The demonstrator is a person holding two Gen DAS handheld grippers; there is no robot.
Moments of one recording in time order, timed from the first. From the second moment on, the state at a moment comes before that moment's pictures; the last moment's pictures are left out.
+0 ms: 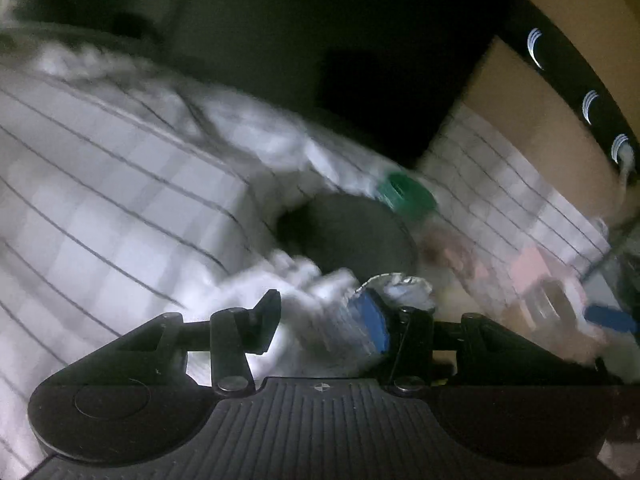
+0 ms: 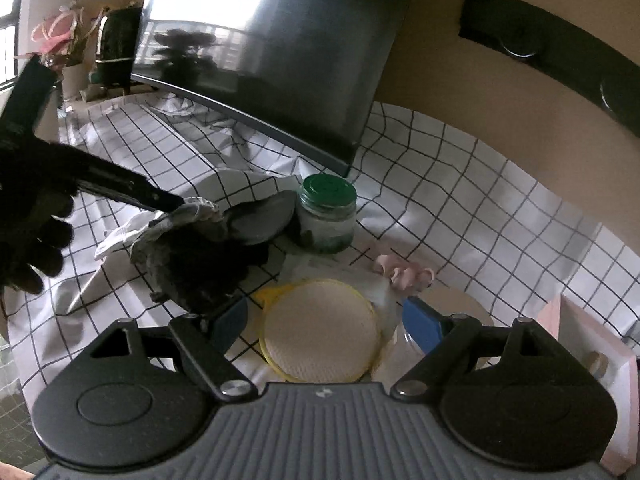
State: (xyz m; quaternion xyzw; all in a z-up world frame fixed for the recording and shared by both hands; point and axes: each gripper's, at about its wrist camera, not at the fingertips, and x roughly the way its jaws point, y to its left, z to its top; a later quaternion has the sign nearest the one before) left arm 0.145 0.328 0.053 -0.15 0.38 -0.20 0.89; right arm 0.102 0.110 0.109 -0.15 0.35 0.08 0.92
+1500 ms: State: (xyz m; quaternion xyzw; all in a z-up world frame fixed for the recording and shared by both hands) left arm 0.100 0.423 0.041 -0.10 0.43 -0.08 0.90; right arm 0.101 0.201 0.096 -0.20 0.37 0.15 0.89
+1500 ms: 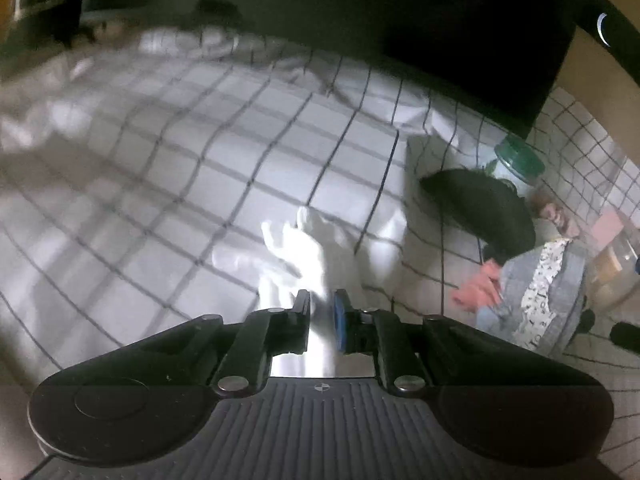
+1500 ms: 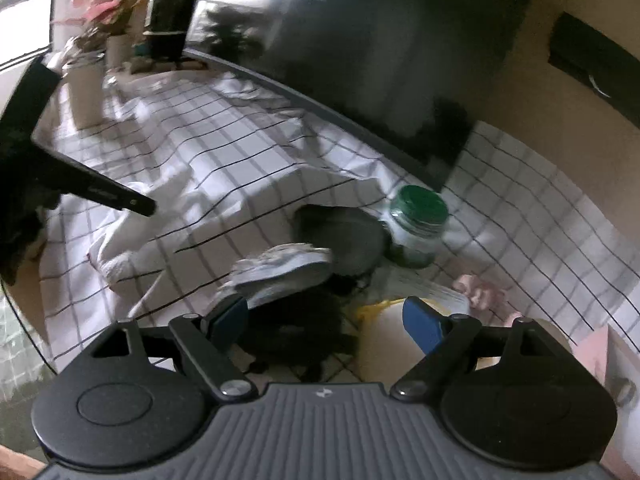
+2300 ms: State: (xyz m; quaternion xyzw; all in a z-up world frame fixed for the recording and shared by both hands) left arm 0.102 0.375 0.030 -0.08 0.45 -0.05 0.89; right arm 0.095 0.179 0.069 -0.18 0.42 0.12 0.88
